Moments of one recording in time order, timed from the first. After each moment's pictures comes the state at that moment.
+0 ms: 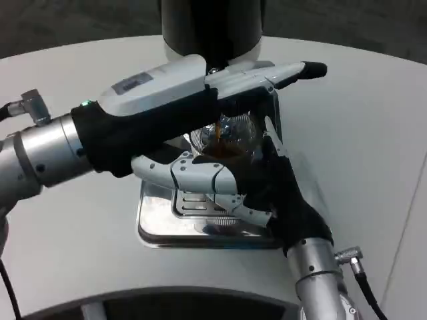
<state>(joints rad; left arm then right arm) -0.72 0.66 -0.03 0.12 -0.08 -0.66 -0.82 -0.39 0.05 0.22 0.15 -0.47 0.03 -0.23</state>
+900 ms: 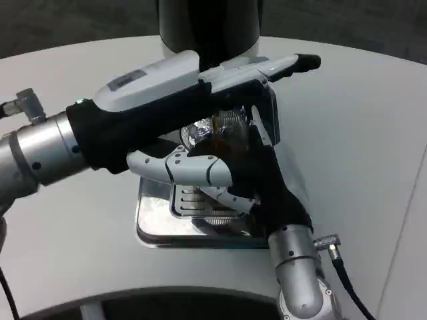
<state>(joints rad) -0.72 0.66 -0.03 0.13 -0.11 -0.65 -0.81 -0.51 0.08 0.22 0.35 -0.42 -0.06 -0.30</state>
